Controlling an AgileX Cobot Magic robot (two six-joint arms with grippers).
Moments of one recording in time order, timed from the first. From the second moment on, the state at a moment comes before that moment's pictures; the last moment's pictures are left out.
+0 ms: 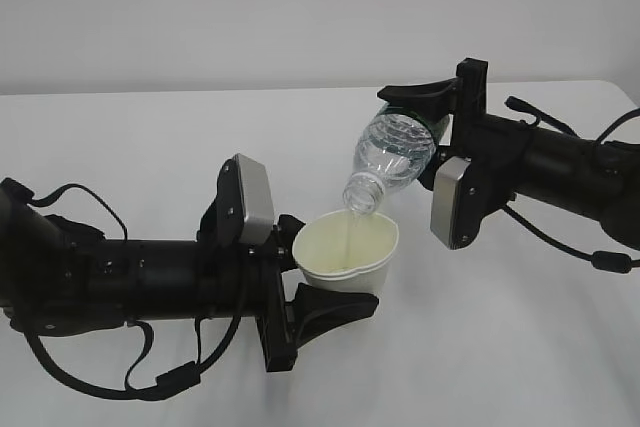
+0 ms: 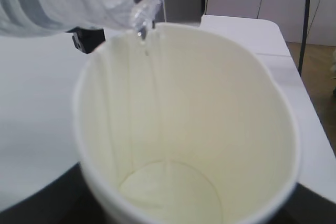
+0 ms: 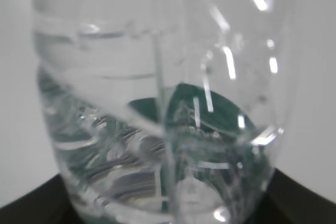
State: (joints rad) left arm -0.51 2.05 -0.75 0.92 -1.11 -0.32; right arm 0.14 1.97 -0.85 -0.80 -1.12 -1.20
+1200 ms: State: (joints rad) left arm -0.51 2.05 -0.75 0.92 -1.11 -0.32; right arm 0.14 1.97 -0.85 -0.80 -1.12 -1.22
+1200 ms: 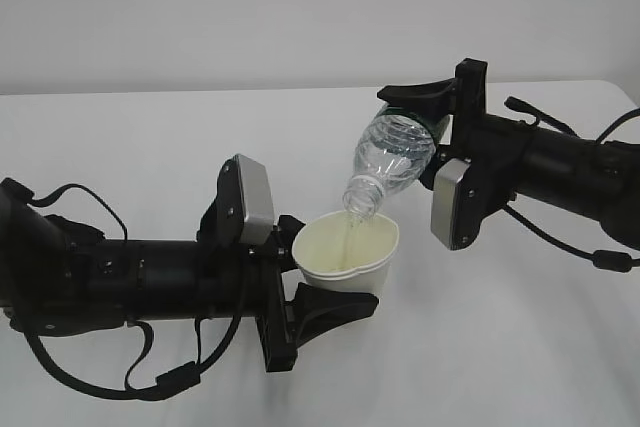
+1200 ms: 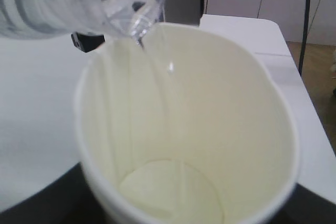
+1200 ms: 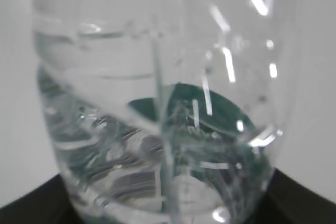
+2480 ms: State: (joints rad) left arm -0.51 2.05 -0.75 0.92 -1.10 -0.32; right arm 0.14 1.97 -0.85 -0.80 -1.12 -1.23
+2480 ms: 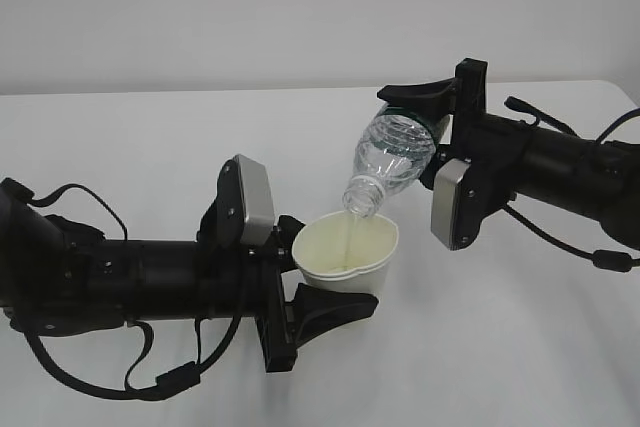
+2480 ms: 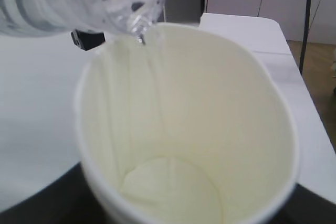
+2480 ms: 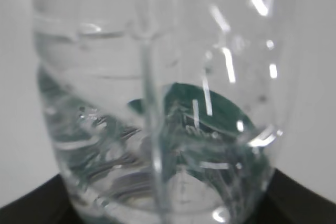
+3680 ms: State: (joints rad) left arm -0.51 2.05 -0.75 0.92 -1.10 -0.32; right arm 0.14 1.97 -0.85 -0.80 -1.12 -1.23
